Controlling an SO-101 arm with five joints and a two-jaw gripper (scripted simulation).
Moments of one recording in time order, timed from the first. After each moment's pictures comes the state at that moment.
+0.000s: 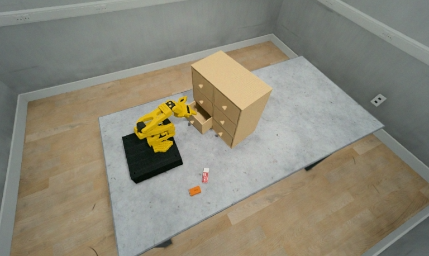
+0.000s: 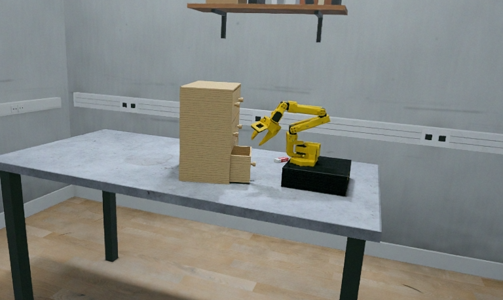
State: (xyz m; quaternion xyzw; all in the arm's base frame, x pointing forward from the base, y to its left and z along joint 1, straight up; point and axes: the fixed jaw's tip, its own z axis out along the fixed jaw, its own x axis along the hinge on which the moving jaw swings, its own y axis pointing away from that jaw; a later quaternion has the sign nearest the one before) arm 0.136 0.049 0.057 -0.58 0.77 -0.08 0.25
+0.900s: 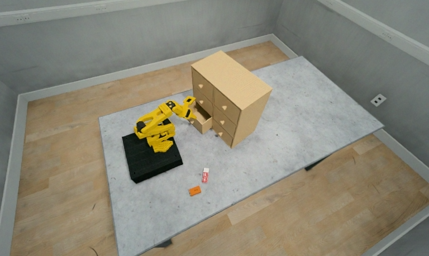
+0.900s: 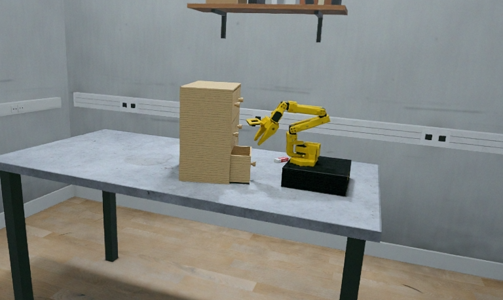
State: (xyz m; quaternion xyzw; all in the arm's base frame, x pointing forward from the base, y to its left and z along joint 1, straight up) arm 0.139 0.049 0.059 -0.33 0.91 -0.02 0.26
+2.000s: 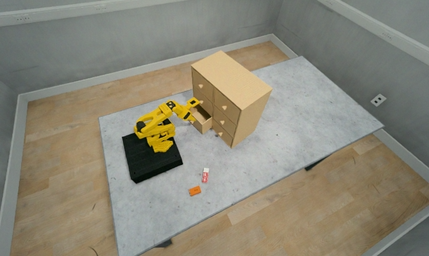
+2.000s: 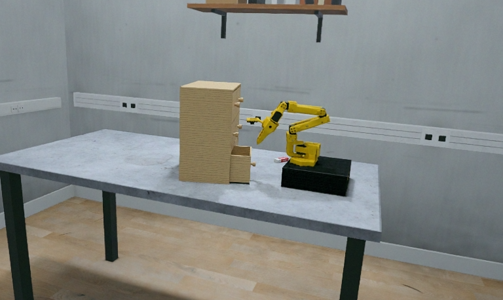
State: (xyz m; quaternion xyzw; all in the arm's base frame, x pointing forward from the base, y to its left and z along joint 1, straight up) arm 0.142 0.049 0.060 -0.16 0.95 0.03 0.26
